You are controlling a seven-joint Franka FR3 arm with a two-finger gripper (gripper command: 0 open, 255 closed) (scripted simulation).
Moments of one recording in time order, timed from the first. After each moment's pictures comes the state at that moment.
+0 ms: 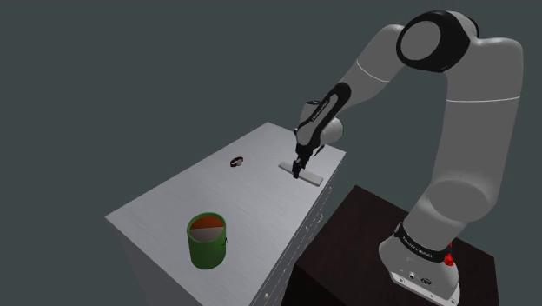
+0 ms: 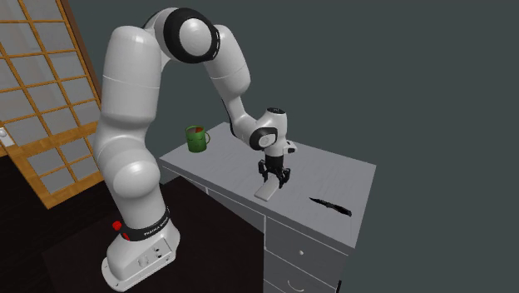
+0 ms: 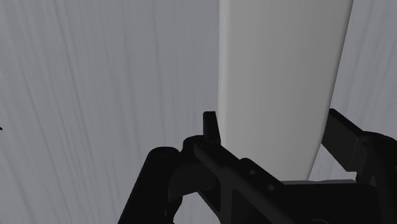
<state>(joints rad) -0.15 0.37 -0.09 -2.40 0.06 2.77 -0.42</state>
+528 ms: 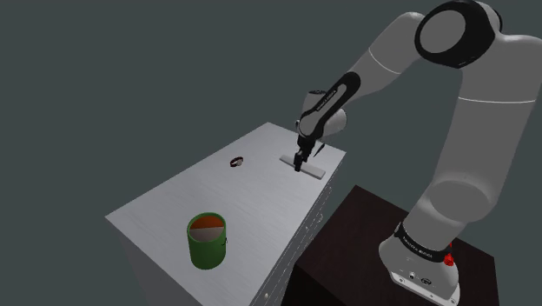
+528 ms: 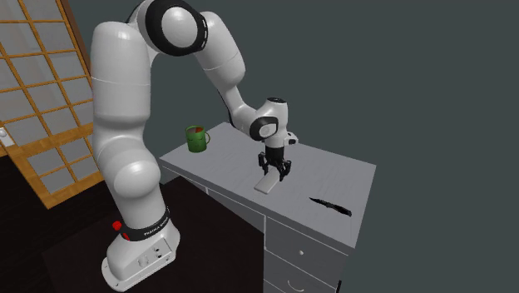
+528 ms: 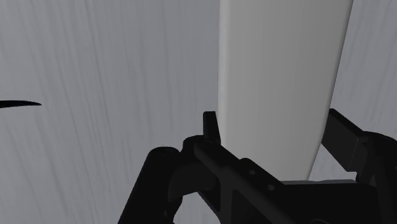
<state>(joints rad) -0.14 0.27 -0.10 -2.42 0.04 2.68 -0.41</state>
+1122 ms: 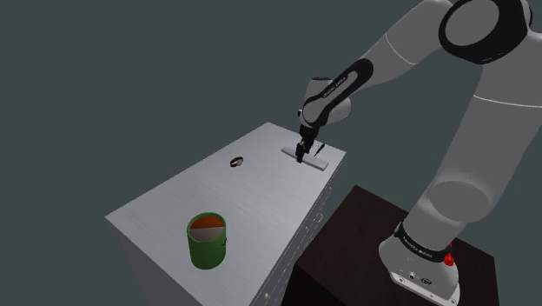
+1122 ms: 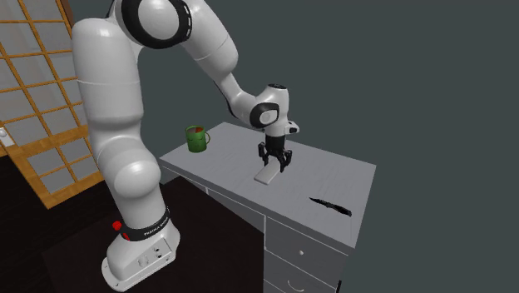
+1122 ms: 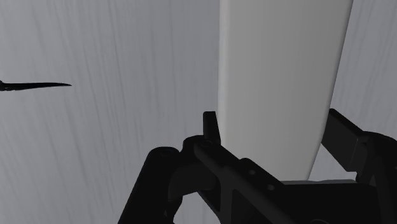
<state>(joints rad) -0.13 0.15 -0.11 -2.42 0.01 2.56 -0.39</state>
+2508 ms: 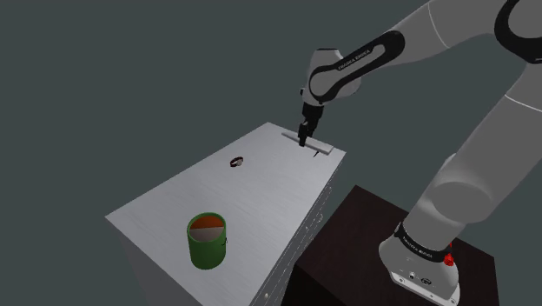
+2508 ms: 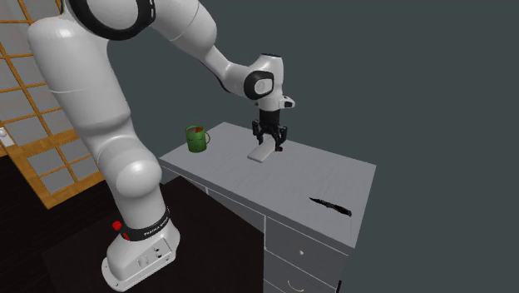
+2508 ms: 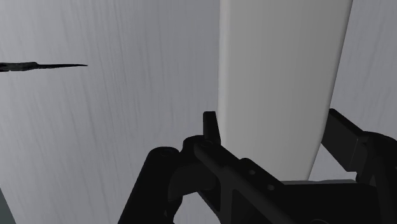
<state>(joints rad) -0.10 -0.08 -0.09 -2.40 -0.02 2.31 -0.32</state>
